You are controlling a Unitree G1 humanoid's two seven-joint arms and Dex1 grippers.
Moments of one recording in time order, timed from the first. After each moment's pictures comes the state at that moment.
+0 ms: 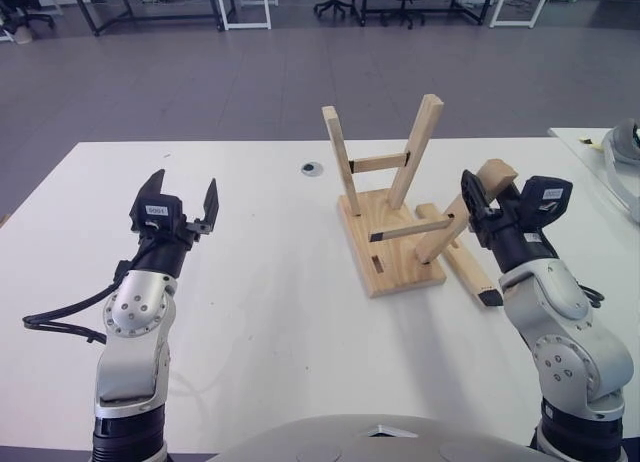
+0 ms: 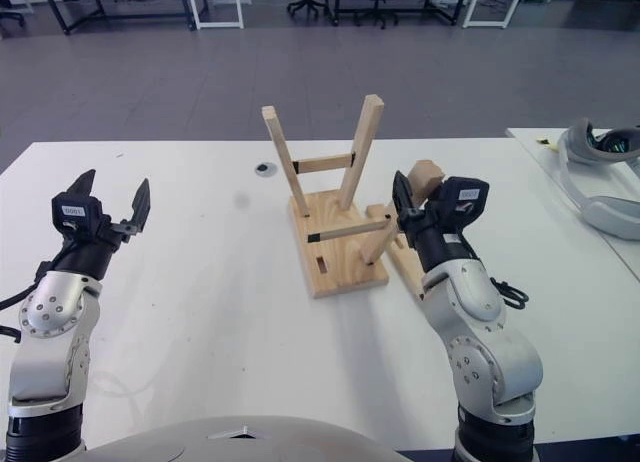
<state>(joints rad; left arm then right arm) 0.10 0.30 0.20 -0.52 -0.07 0.21 -0.15 -0.01 -0.29 -0.16 -0.72 0.62 0.62 -0.18</state>
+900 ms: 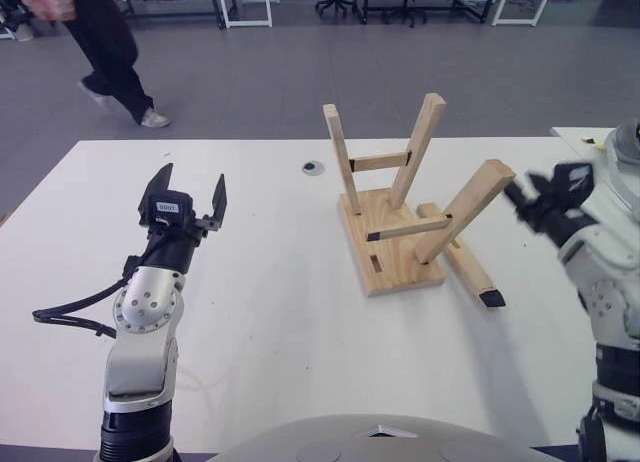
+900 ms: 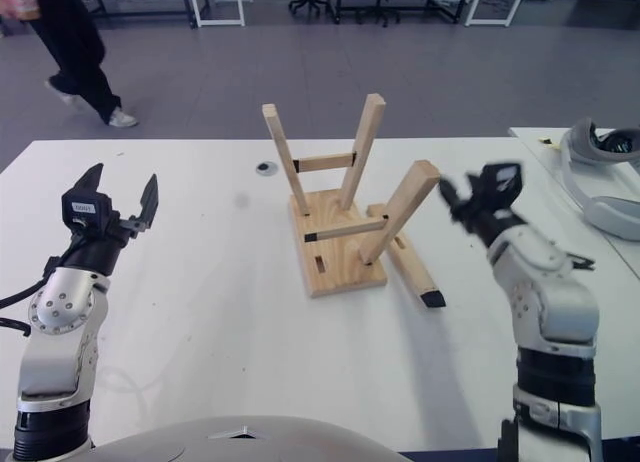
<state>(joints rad) 0.08 0.28 0.17 -0.51 -0.02 0.19 -0.14 -0.09 -0.59 -0.27 -0.19 0.51 0.63 0.28</state>
